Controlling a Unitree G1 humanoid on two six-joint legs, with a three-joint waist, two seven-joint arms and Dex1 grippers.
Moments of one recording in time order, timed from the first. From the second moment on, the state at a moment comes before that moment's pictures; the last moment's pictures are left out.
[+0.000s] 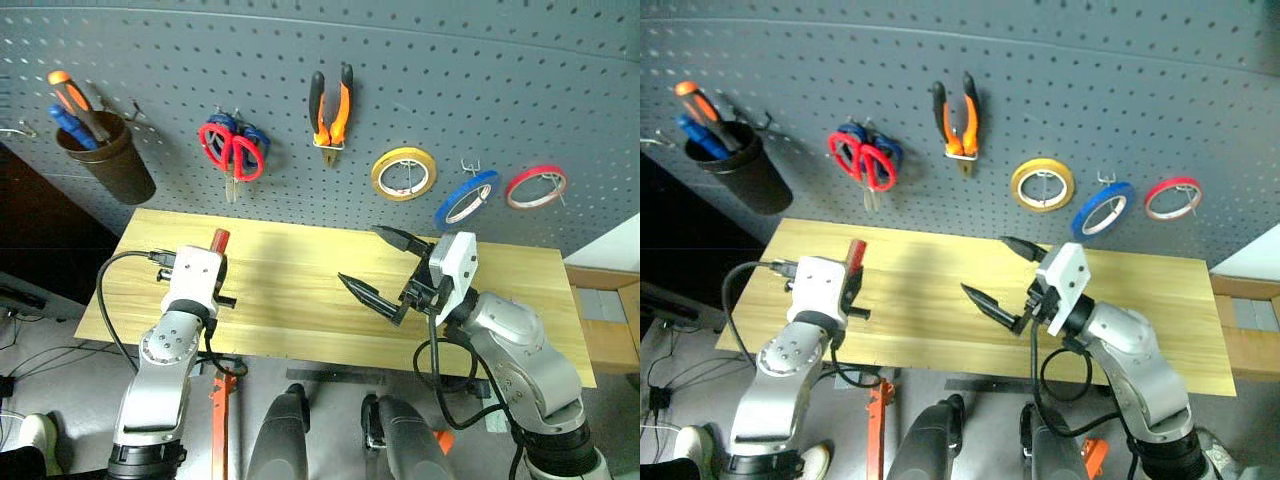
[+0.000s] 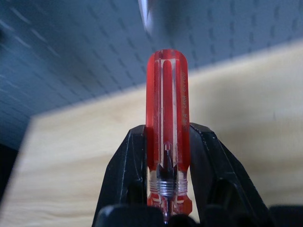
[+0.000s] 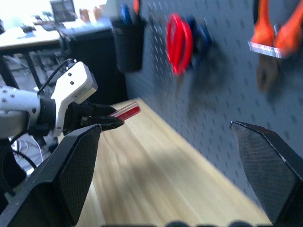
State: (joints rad) left arm -0.06 0.35 0.13 -0.38 0.09 0.49 -0.10; right arm -0.21 -0.29 0.14 -0.56 0.36 0.38 0.63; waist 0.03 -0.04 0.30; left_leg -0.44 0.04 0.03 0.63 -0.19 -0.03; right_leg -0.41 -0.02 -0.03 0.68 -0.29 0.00
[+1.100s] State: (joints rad) left arm -1.11 0.61 0.20 0.83 0.13 -0.26 0.01; right arm -0.45 -0.11 0.14 -0.41 0.42 0.29 0.51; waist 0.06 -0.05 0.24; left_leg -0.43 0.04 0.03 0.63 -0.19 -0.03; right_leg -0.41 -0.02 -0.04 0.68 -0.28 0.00
